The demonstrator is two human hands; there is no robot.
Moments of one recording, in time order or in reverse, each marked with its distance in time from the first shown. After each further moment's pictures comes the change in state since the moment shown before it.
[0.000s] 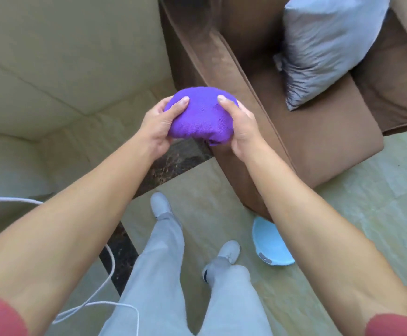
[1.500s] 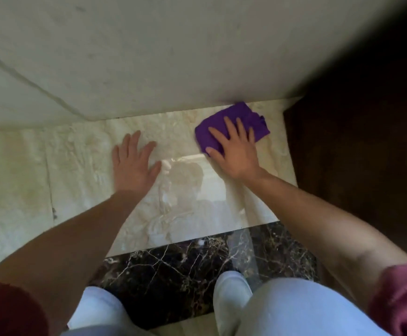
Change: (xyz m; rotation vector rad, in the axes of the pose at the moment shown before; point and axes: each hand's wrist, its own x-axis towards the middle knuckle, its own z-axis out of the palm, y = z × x) left_hand 0.534 -0.258 -0.530 1.549 0.563 0.420; right_hand 0.625 0.462 0.165 -1.917 -0.345 -0.705
